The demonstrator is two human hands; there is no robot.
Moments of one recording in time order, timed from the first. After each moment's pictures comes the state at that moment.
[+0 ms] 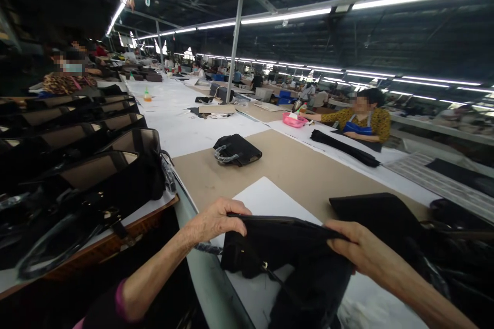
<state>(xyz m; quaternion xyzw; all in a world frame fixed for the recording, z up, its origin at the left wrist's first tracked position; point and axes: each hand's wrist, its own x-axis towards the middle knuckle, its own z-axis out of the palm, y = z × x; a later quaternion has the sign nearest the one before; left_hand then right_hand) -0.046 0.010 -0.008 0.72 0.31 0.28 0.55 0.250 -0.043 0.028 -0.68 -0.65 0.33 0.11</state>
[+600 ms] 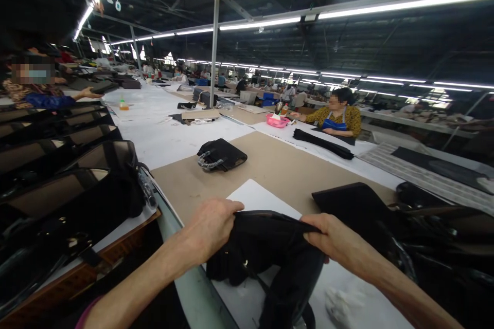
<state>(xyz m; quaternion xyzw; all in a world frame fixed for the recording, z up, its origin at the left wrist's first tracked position) -0.014 0.001 0.024 0.86 0.45 0.17 0.20 0.249 -0.043 0.035 -0.65 -0.69 0.30 0.10</state>
